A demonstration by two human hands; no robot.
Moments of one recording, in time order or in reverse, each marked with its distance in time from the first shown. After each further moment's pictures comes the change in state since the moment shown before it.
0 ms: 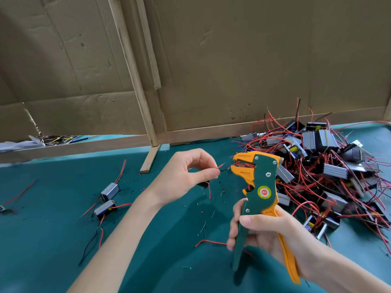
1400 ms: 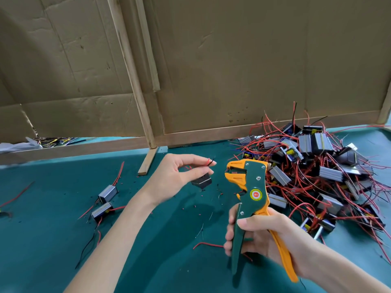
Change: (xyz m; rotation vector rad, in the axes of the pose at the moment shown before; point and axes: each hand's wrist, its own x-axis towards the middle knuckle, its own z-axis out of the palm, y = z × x) left_hand 0.001 -0.011 -0.009 -0.003 0.062 0.015; right_hand 0.006 0.004 -0.009 0.090 -0.073 0.109
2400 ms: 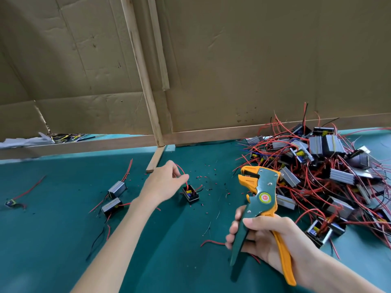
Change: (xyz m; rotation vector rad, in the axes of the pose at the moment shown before) left_hand 0.001 -0.065 -0.026 0.644 0.166 -0.466; right_hand 0.007 0.017 0.000 0.243 0.045 -0.013
